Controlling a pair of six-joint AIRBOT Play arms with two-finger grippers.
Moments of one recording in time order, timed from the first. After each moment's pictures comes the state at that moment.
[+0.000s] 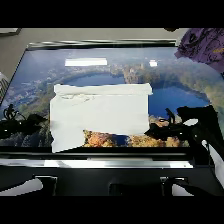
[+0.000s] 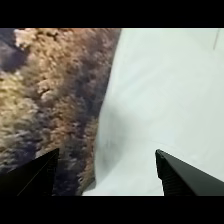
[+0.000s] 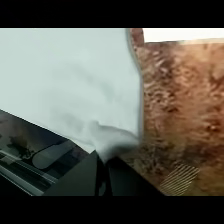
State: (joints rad) left arm 0.61 -1.38 0.78 0.75 -1.05 -1.06; right arm -0.18 -1.32 0.61 -0.69 1.07 1.15
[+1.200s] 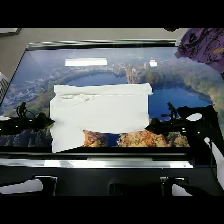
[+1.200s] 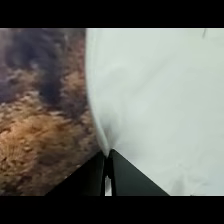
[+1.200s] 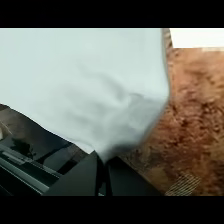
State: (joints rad) left arm 0.50 -1.47 0.81 0.68 -1.04 -1.04; right arm -0.18 -1.30 0.71 -0.69 1.13 1.18
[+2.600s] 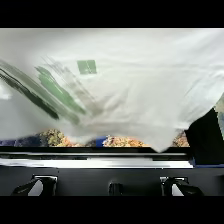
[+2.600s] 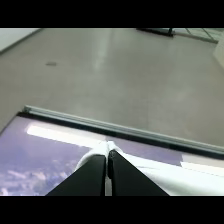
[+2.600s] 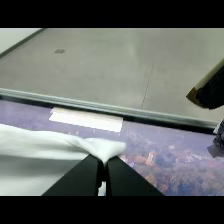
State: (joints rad) left arm 0.35 -0.84 1.94 1.27 -1.24 -1.63; right arm -0.18 -0.95 2.05 -1.12 1.33 1.40
